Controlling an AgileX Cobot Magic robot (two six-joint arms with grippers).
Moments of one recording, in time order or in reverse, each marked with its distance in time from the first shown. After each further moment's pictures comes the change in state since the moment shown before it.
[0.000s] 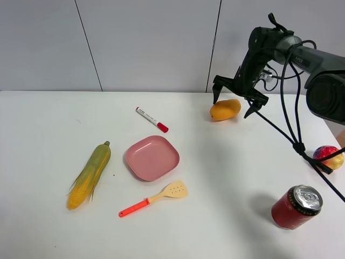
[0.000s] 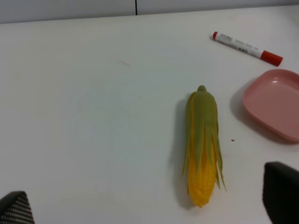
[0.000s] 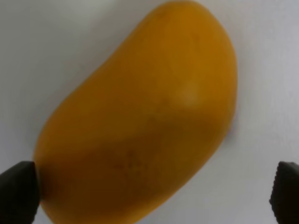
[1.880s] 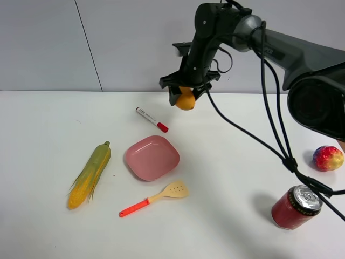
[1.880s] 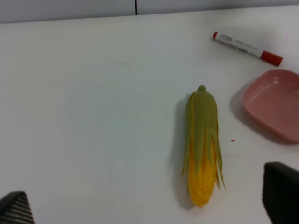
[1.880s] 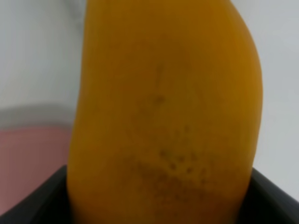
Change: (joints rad) left arm 0.000 0.000 0.000 0.000 0.000 0.000; right arm 0.366 -0.141 0.000 0.008 0.002 -0.564
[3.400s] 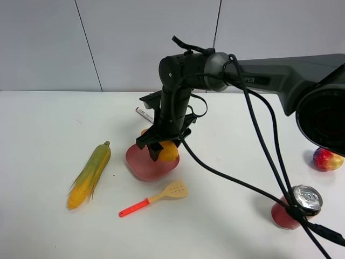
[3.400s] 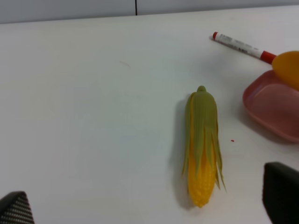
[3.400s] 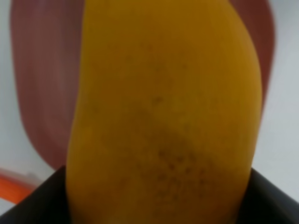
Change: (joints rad) left arm 0.000 0.000 0.000 0.000 0.000 0.000; right arm 0.193 -0.120 0.465 0.017 -0.166 -0.074
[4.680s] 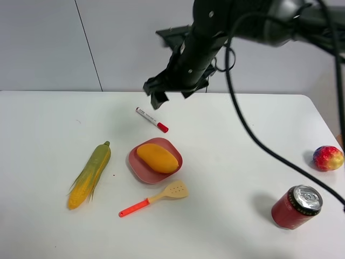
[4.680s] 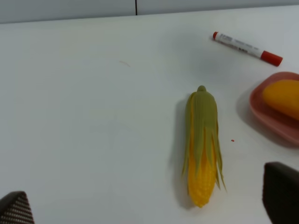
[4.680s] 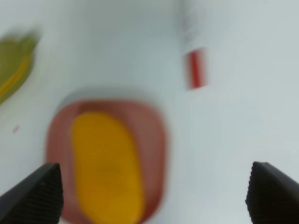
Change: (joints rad) left arm 0.000 0.000 0.000 0.000 0.000 0.000; right arm -0.082 -0.322 0.006 -0.108 -0.105 0.092
